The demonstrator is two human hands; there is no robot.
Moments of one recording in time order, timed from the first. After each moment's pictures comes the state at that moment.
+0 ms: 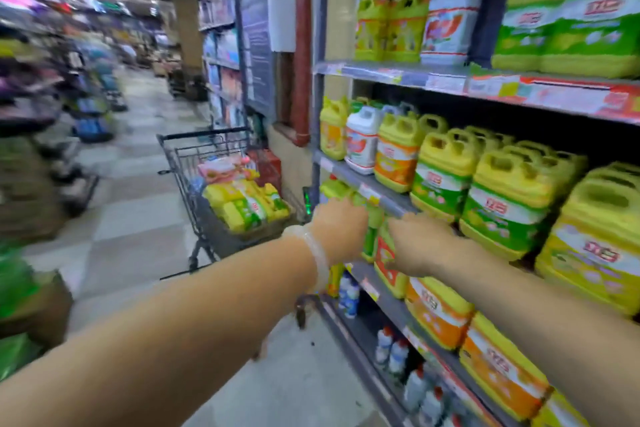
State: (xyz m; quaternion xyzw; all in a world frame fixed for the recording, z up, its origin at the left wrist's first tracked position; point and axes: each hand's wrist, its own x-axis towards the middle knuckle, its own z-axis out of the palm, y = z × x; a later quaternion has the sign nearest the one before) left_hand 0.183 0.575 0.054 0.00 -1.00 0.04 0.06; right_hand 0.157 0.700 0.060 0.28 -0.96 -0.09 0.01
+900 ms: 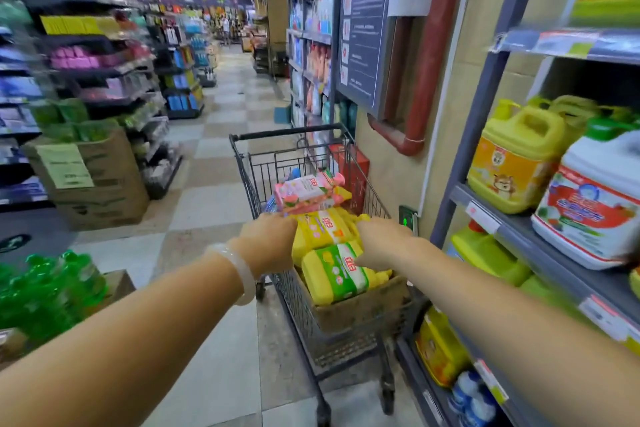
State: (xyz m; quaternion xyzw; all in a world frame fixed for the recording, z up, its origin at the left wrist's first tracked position) left_hand -0.054 0.102 -0.006 0.22 -0.97 0.02 -0.06; right_hand -0.178 0.232 -0.016 0.42 -0.90 -0.06 -0.08
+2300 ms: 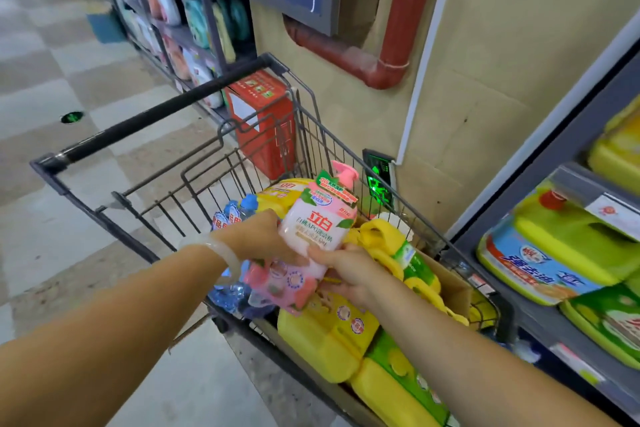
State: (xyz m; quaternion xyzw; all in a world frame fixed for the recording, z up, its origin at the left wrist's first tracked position) left_hand -0.422 -0.252 -0.147 0.15 -0.86 -0.38 -0.30; right_hand -0.417 -0.094 -0.198 -0.18 -0.61 0.69 -0.34
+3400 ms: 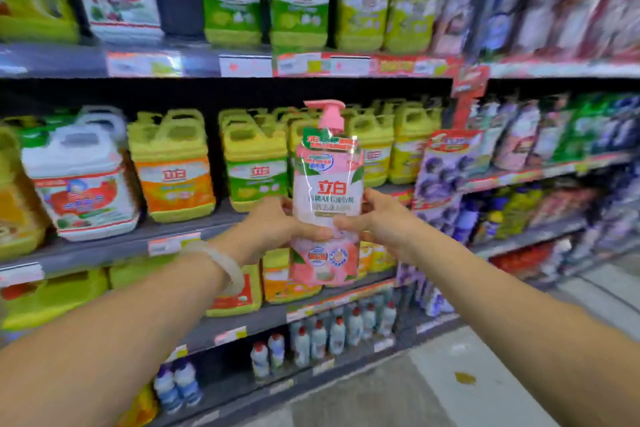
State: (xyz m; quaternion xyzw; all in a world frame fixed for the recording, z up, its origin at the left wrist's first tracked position) left_hand -0.065 0.426 0.031 -0.42 -0.70 -0.48 -0.32; right_hand 0.085 0.528 0.029 -0.29 -0.68 0.63 0.25
